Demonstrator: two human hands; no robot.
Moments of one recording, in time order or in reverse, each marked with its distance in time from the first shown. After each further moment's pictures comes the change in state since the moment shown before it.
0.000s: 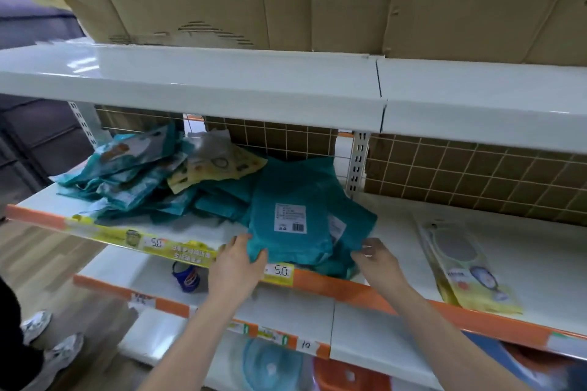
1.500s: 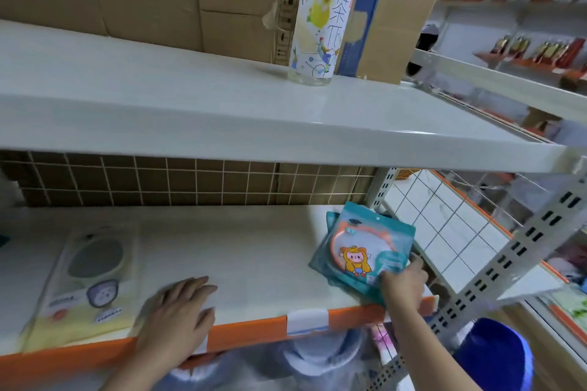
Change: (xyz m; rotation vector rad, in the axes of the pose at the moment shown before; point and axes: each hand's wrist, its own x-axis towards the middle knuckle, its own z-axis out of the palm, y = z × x) left_hand -0.167 0.414 0.319 0.296 -0.354 0.694; right_hand -0.004 0.366 -0.569 -0.007 0.900 0.503
